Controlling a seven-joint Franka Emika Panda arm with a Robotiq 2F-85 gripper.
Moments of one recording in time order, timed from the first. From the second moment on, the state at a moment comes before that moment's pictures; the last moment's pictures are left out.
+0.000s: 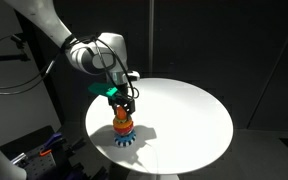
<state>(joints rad) -0.08 0.04 -0.08 -2.54 -0.19 2.53 -0.14</state>
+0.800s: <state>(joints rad) -0.08 0.03 -0.08 -2.54 -0.19 2.53 -0.13</state>
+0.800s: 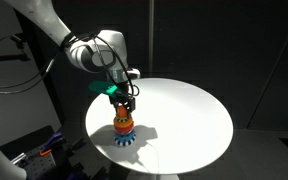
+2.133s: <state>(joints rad) -0.11 -0.07 -0.09 -2.38 -0.20 2.30 -0.05</state>
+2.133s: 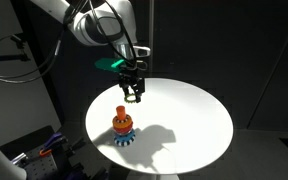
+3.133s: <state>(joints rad) -0.14 0.24 -0.17 -2.22 -0.28 2.25 0.06</state>
